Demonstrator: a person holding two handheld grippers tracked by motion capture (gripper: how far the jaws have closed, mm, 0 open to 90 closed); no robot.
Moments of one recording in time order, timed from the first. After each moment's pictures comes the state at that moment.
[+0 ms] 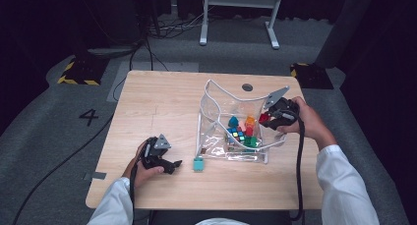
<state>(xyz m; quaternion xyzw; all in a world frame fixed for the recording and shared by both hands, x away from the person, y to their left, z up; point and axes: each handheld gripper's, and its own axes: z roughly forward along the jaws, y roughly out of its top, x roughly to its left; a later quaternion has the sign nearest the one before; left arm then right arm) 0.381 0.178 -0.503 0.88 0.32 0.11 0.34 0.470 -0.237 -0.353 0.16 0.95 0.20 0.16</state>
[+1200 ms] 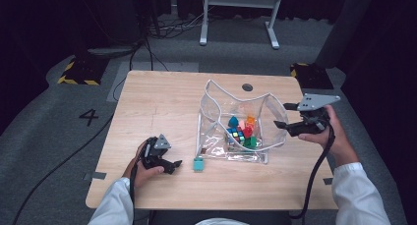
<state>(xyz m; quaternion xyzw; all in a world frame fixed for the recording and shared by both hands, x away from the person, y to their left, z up) 0.381 0.178 -0.503 0.88 0.32 0.11 0.34 0.419 -0.292 -0.325 0.21 0.87 0.38 0.23</state>
